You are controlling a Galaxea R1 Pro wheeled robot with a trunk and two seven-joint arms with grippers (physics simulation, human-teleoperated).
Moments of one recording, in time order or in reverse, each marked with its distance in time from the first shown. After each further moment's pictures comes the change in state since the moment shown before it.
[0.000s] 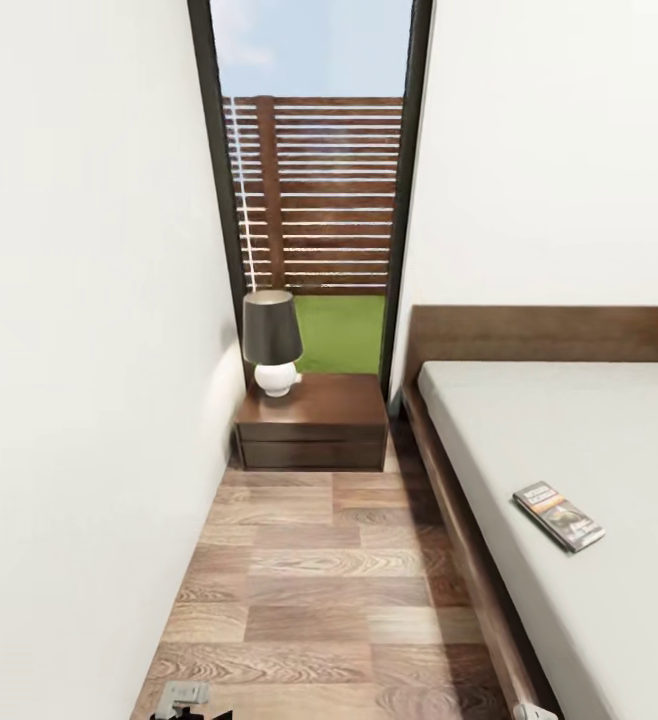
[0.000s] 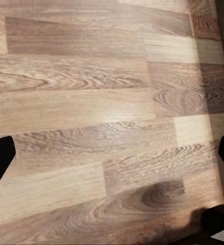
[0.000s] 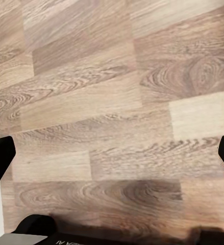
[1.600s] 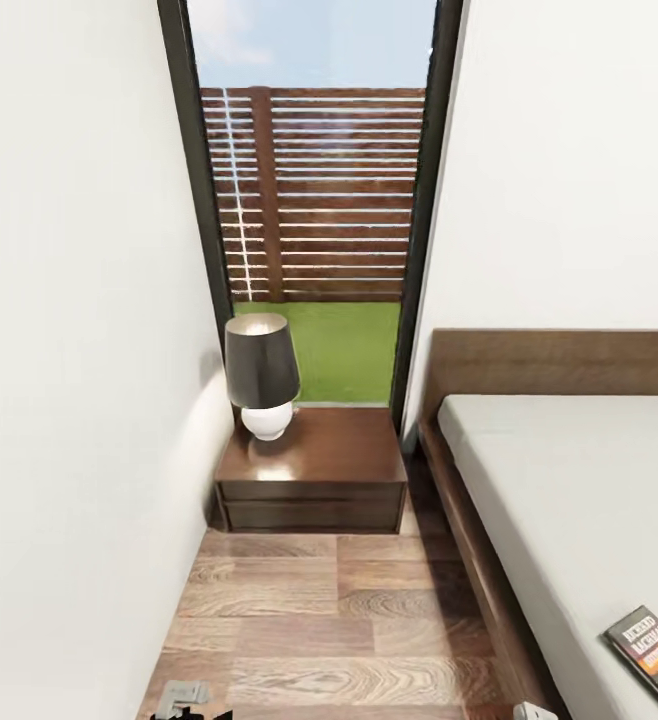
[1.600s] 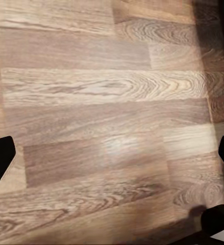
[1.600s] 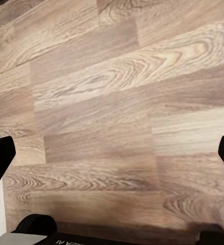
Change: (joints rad) left arm 0.000 0.000 0.000 0.000 0.000 0.000 -0.001; right arm 0.000 0.000 0.000 0.001 0.002 0.000 0.000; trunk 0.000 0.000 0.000
